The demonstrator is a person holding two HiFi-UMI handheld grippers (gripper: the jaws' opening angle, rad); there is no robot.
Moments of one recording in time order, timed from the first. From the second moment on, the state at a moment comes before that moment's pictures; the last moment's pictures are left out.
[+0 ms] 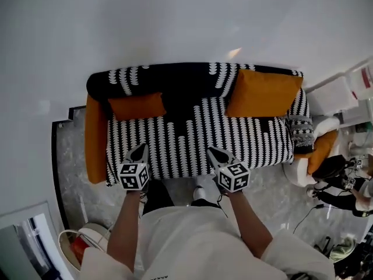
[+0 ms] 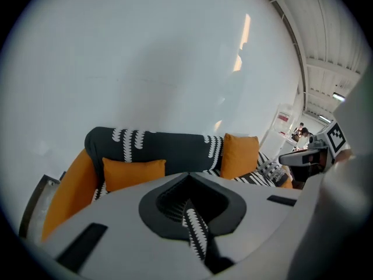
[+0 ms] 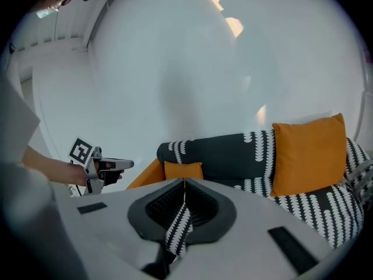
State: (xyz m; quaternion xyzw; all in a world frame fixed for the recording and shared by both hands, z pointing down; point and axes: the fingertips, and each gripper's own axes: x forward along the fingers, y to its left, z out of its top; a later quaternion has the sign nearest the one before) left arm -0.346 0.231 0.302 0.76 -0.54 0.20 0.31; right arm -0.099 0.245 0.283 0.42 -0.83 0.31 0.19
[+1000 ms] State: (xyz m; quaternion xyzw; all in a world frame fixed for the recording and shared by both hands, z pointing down) left arm -0.233 0.358 0.210 0.77 -0.55 0.19 0.27; right arm 0.019 0.357 0.198 0.46 -0.84 0.27 0.12
